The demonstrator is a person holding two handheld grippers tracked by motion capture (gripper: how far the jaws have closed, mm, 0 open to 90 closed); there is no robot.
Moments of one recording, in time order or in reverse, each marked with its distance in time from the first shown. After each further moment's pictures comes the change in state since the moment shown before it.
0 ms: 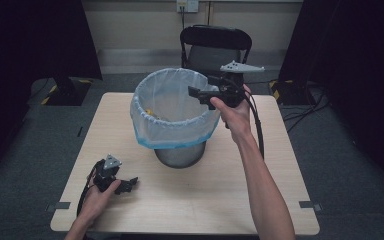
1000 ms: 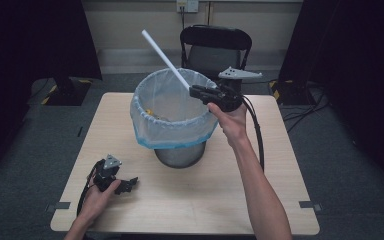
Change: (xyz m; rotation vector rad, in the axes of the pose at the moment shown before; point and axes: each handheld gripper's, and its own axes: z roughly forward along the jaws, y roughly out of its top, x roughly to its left) left arm 0.001 0.000 0.000 0.004 0.000 0.007; right arm 0.005 -0.013 0.002 -0.009 0.097 -0.001
